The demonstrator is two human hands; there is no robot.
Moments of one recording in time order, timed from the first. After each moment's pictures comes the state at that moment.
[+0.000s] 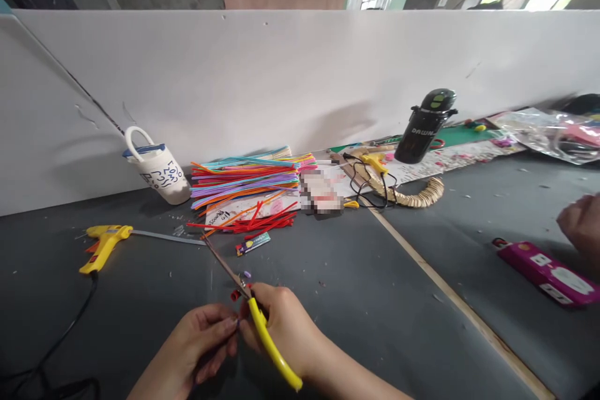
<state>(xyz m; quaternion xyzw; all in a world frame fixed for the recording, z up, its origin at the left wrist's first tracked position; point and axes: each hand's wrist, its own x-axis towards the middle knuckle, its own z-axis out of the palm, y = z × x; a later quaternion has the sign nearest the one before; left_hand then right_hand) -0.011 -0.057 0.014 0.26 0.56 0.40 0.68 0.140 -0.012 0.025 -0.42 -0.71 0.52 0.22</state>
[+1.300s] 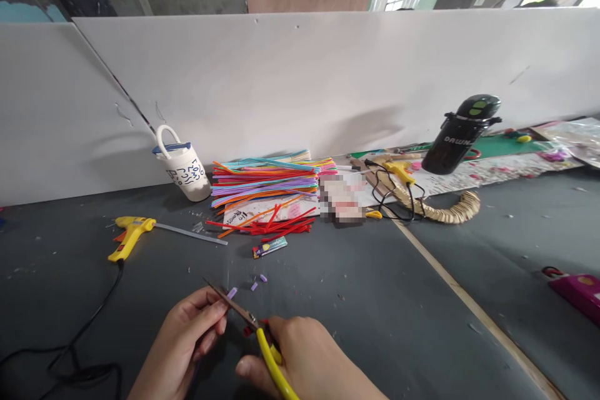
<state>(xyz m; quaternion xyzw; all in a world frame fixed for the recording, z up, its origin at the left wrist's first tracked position) -0.025 -0.055 0.030 0.23 0.60 0.52 0.56 0.147 -0.018 0.041 -0.40 -0.80 0.44 0.00</state>
